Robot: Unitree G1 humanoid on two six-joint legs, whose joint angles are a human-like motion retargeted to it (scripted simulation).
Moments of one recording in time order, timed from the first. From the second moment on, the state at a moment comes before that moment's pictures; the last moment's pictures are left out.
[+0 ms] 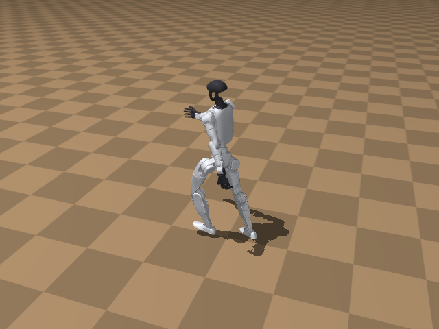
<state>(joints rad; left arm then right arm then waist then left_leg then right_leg) 0.41 0.25 -0.21 1.60 -0.35 -0.20 -0.32 -0.95 -0.25 0.16 1.33 0.67 -0.36 -0.23 0.28 -0.24 -0.06 -0.45 0.05 0.54 0.62 -0.54 0.07 0.07 -0.29 -0.09 0.11 -0.18 0.15</state>
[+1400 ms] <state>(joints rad) 0.25 0.12 -0.22 1.59 -0.35 -0.30 -0.17 -0.84 -0.21 0.18 1.44 0.55 -0.36 -0.20 0.35 -0.06 0.08 -0.08 0.04 0.52 -0.07 -0.16 0.02 0.26 -0.12 0.07 0.18 -0.22 0.16</state>
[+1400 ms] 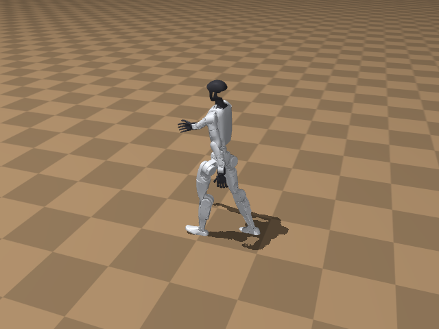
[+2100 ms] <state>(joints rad) -0.82 0.22 -0.23 1.34 -0.27 -0.24 -0.05 0.07 -0.14 0.23 1.65 0.29 -0.11 0.06 -0.14 -0.05 0.04 0.42 -0.06 0.03 0.02 -0.24 -0.05 -0.15 -0.10 -0.29 -0.08 0.10 0.12</state>
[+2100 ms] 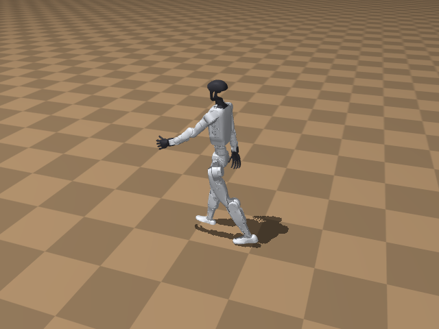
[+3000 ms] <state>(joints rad) -0.66 0.26 -0.19 1.51 -0.14 -0.18 -0.10 -0.04 -0.20 0.07 1.64 0.29 -0.14 0.00 0.06 0.04 0.05 0.07 0.04 0.24 -0.09 -0.16 -0.08 -0.53 -0.04 -0.07 1.78 -0.15 -0.02</state>
